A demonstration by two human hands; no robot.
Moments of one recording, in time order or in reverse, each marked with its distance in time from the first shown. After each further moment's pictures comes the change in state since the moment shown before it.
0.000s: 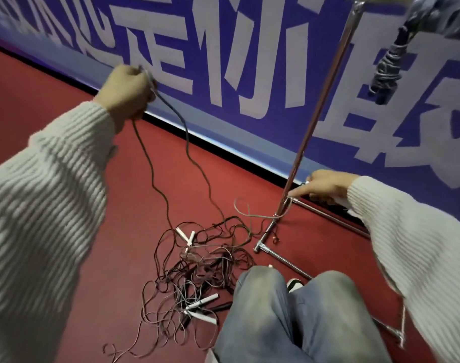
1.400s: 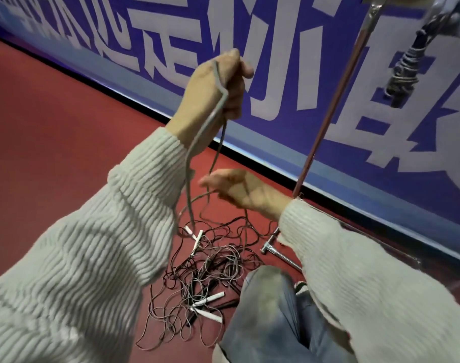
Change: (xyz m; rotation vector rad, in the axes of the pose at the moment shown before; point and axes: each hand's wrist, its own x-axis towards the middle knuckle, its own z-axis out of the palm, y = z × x) left_hand -0.103 0.073 0.060 -0.653 -0.360 0.275; right_hand -0.070 -0.150 0.080 0.548 -0.141 -0.748
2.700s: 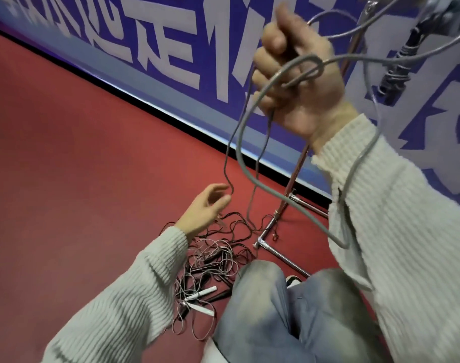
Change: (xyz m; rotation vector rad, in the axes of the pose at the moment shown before) left_hand -0.113 -0.187 -0.034 0.410 -0.092 -0.502; right_hand -0.018 -0.114 -0.091 0.807 -0.039 -0.400
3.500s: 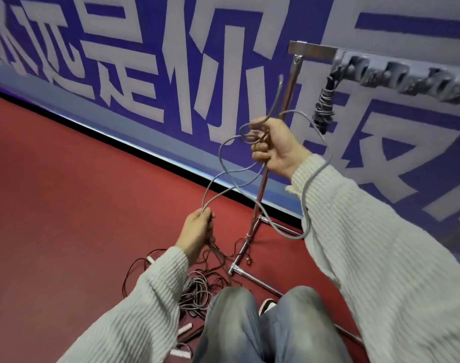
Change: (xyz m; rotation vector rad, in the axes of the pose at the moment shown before) left_hand 0.031 0.046 0.066 -0.589 0.140 -0.167; right_hand -0.023 -0.001 -0.103 -0.175 0.657 0.195
